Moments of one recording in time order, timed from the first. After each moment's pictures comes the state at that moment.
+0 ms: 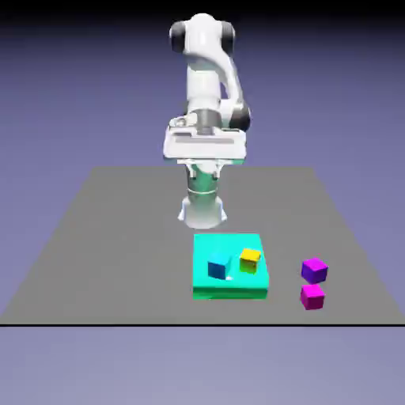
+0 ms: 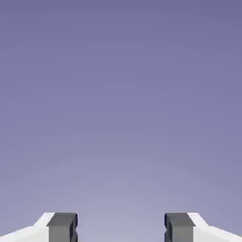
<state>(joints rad) 0.05 -0.53 0.00 -2.79 0.05 3.06 0.72</state>
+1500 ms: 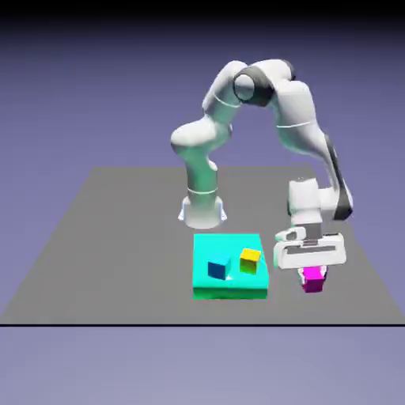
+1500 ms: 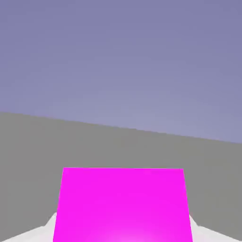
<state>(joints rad) 0.87 0.47 -0.03 -2.36 1.14 3.51 0.23</state>
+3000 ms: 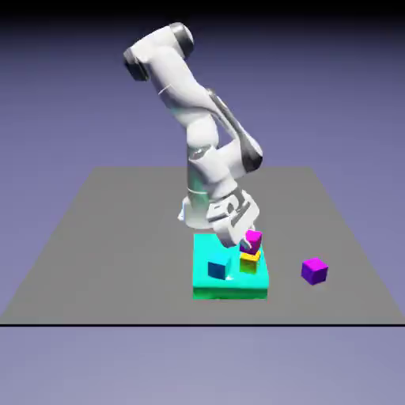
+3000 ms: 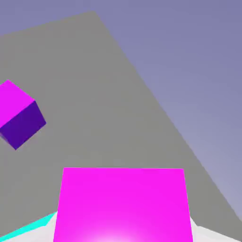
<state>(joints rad) 1.70 -0.47 -1.54 -2.80 0.27 3.09 -0.52</state>
